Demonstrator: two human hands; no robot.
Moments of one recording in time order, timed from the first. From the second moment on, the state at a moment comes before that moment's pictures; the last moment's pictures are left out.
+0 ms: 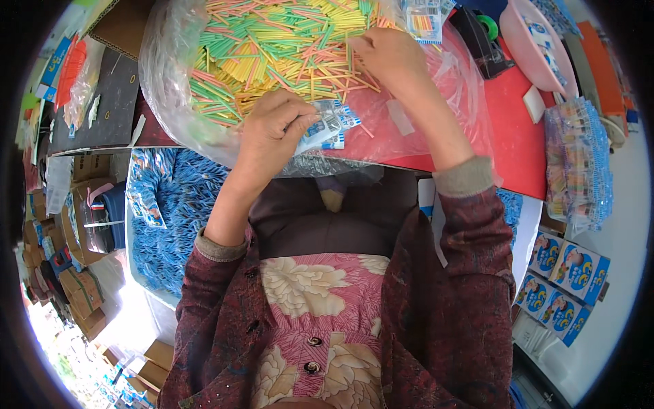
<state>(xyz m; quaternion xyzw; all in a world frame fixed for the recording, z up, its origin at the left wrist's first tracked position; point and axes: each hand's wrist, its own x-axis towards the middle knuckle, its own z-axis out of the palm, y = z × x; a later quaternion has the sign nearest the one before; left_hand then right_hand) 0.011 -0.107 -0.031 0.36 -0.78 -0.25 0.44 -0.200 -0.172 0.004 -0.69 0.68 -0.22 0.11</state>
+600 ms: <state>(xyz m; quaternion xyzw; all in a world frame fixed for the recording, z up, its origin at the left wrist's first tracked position) 0.012 -0.112 -0.046 0.37 -0.78 -0.24 0.44 -0.200 -0.194 -0.007 -0.82 0.56 -0.13 -0.08</state>
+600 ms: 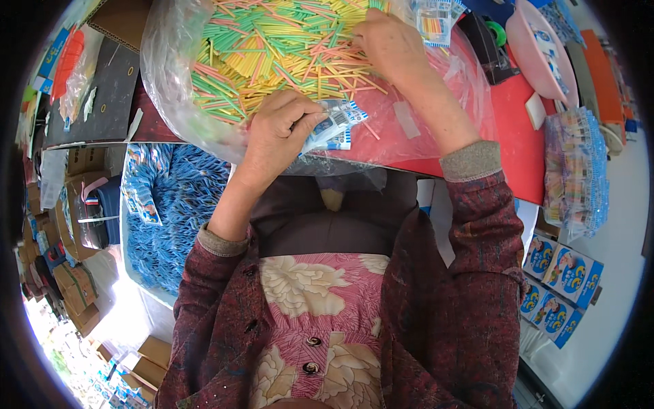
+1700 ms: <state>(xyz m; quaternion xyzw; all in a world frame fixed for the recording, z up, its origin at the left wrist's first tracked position) 0.011 -0.113 -0.049 0.37 -0.78 -0.24 0.45 -0.201 -0.206 -0.037 -0.86 0.49 -0.14 -0.05</state>
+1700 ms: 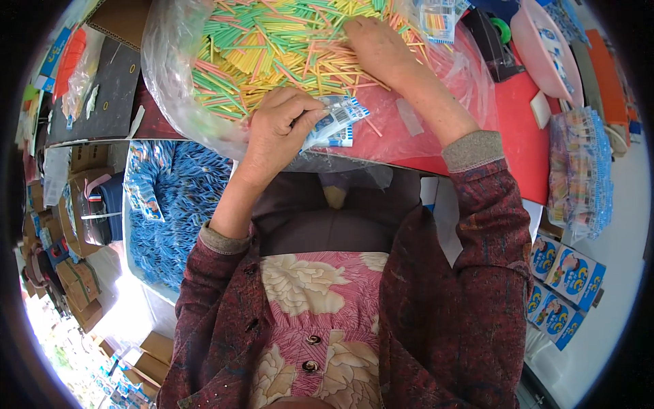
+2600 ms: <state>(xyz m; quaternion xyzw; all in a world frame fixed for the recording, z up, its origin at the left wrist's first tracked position) -0.011 -0.108 -0.011 0.19 -0.15 -0.77 0.59 -0.183 -0.189 -0.004 -0.36 0.40 -0.62 0.57</state>
